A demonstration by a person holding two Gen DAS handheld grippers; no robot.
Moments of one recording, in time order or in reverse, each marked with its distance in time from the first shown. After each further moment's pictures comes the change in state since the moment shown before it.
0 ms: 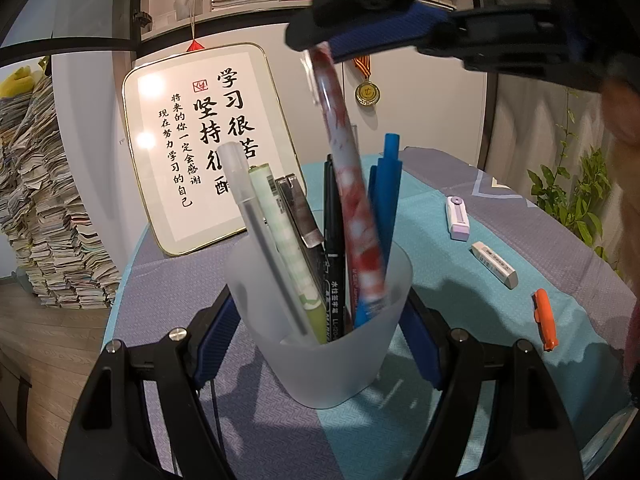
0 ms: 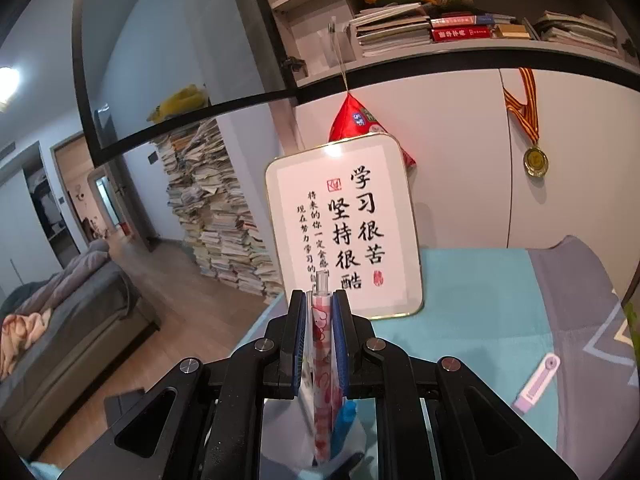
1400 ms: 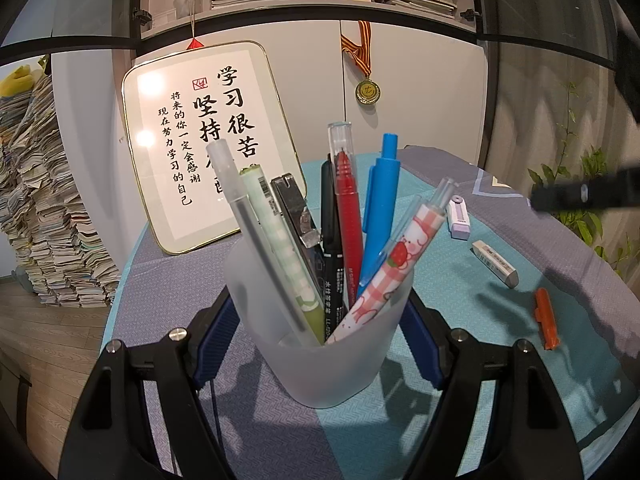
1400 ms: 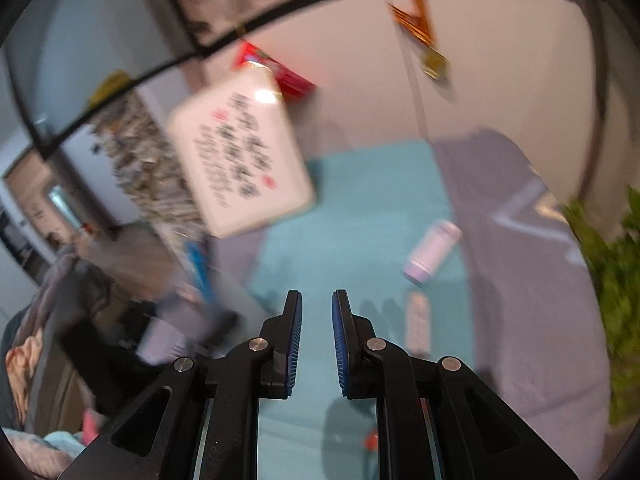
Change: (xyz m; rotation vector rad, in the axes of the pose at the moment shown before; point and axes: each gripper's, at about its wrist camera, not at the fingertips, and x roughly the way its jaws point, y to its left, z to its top) left arm 0.001 0.001 0.000 -0.004 0.006 -0.001; right arm -0.054 -0.093 -0.067 0.213 0.235 -0.178
